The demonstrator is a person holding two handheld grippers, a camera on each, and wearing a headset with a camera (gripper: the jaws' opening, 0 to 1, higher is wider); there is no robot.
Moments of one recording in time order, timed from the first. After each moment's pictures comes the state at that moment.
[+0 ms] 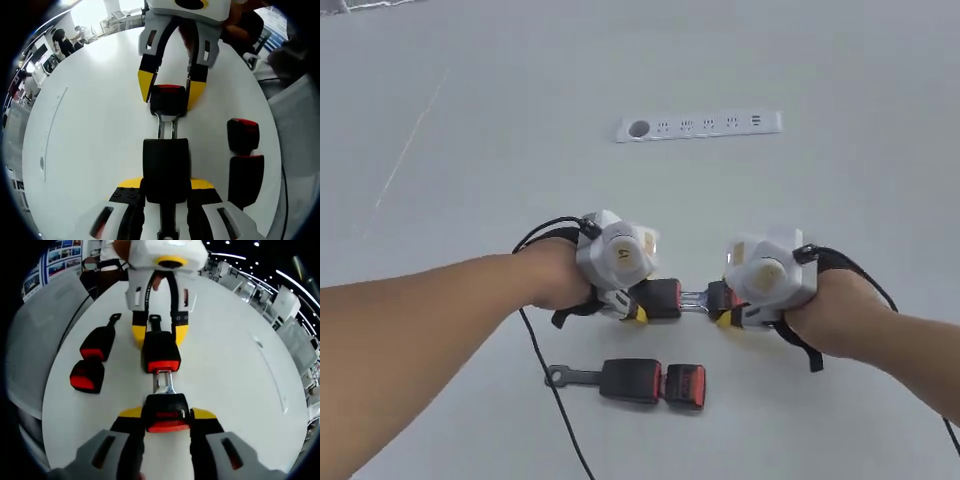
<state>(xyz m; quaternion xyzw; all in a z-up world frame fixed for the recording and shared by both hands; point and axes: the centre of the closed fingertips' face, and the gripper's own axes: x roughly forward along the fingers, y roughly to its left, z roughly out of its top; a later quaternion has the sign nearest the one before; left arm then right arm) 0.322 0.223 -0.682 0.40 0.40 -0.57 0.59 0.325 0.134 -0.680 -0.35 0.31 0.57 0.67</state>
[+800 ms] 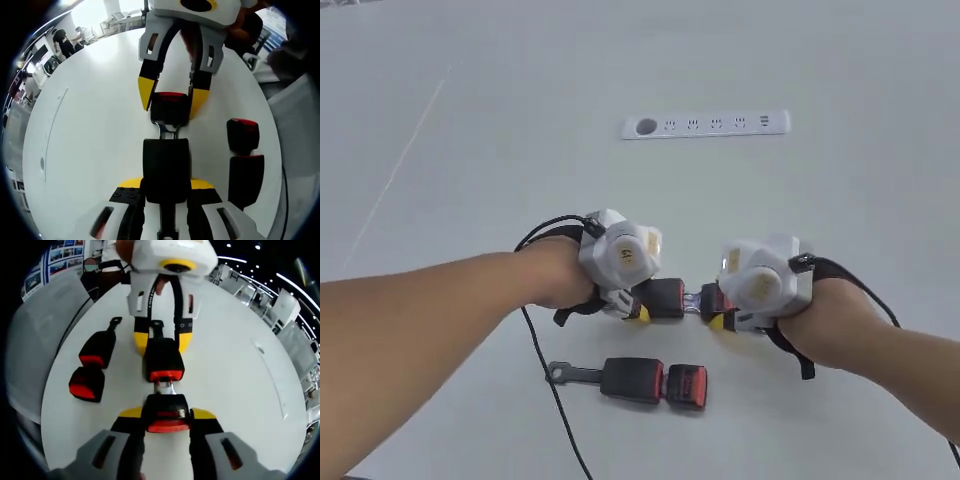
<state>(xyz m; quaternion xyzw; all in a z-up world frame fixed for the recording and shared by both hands) 0.322 0.224 -0.683 0.40 0.40 -0.57 0.59 0.322 0.148 -0.678 -0.36 0.29 0.58 0.68</state>
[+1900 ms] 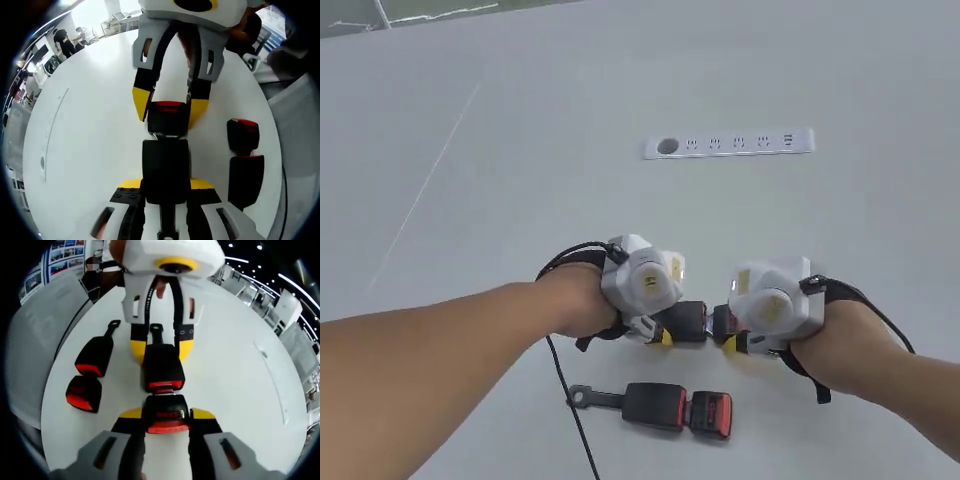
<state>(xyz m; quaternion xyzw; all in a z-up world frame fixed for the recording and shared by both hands) 0.322 0.224 -0.683 0.40 0.40 -0.57 0.60 0.326 0.165 -0.678 -0.36 0.30 0.58 0.67</state>
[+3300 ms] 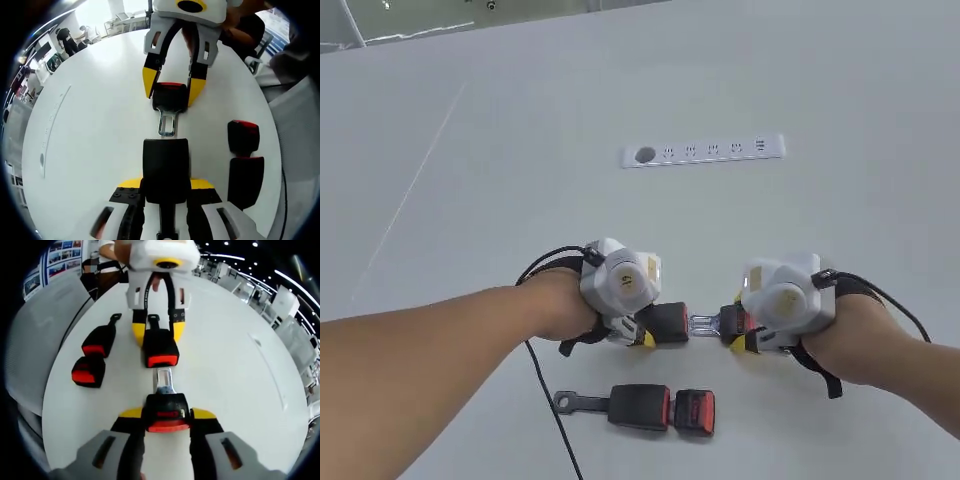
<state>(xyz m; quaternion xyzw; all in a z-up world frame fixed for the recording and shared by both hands) 0.321 0.223 -0.683 0.39 0.40 -0.57 0.60 0.325 0.117 -0.678 -0.35 0.30 0.57 0.68</state>
